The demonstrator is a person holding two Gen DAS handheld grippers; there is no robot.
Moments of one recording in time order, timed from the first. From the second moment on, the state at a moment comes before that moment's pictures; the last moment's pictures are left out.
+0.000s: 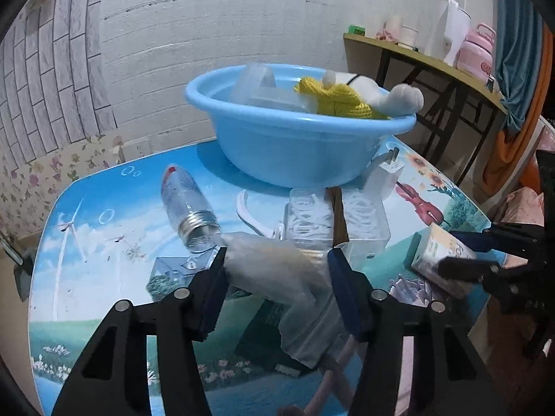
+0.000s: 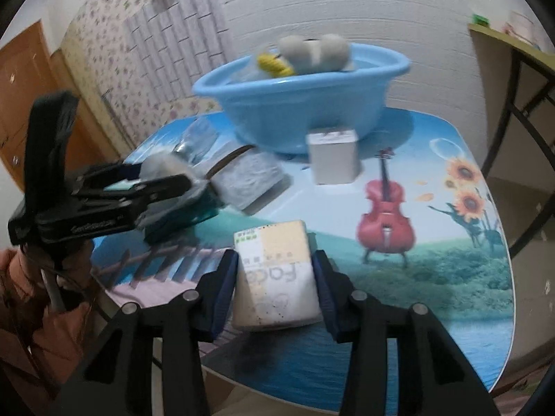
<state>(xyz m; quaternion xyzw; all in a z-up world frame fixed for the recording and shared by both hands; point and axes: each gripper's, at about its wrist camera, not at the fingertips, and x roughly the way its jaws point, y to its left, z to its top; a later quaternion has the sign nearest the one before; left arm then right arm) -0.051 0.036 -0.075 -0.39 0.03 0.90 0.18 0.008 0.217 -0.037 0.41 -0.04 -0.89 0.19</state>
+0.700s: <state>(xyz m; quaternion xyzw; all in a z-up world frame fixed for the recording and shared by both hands) -0.020 -0.005 -0.064 -0.38 0.01 0.91 0.13 0.005 0.230 -0.038 0.42 -0.06 -0.89 0.14</state>
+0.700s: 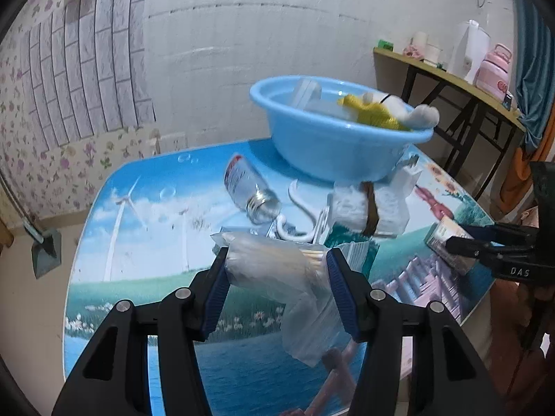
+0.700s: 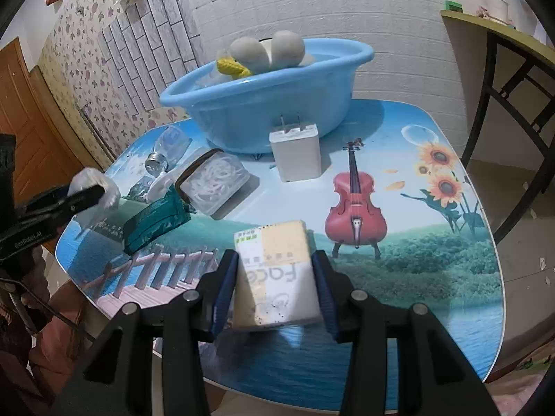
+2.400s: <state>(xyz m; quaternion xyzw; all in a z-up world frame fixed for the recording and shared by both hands) -0.035 0.023 -0.028 -0.36 0.01 0.92 0.14 0.013 0.223 0.008 0.36 -0.06 -0.91 0.17</state>
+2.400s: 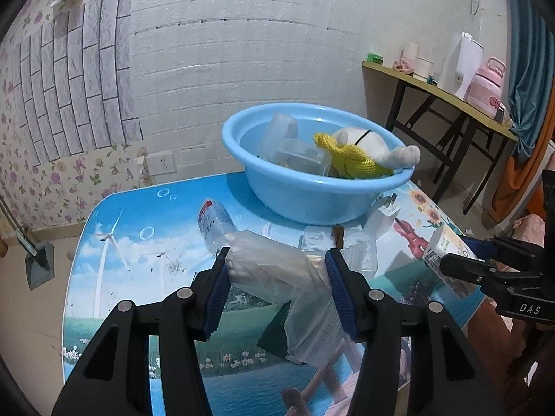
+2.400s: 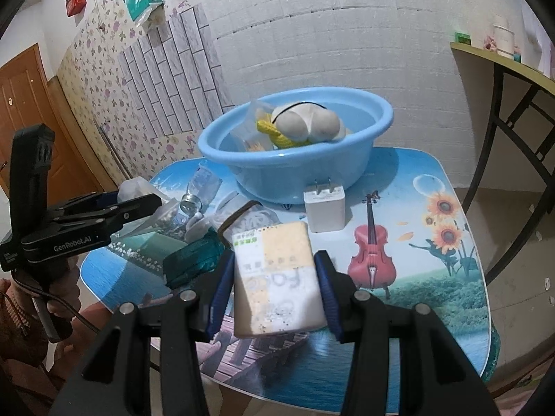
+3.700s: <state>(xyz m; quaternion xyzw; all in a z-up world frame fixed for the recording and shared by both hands) -0.092 0.054 0.009 -0.32 0.01 0.93 0.16 -0.037 0.227 0.060 0.30 -0.08 -0.93 0.21</state>
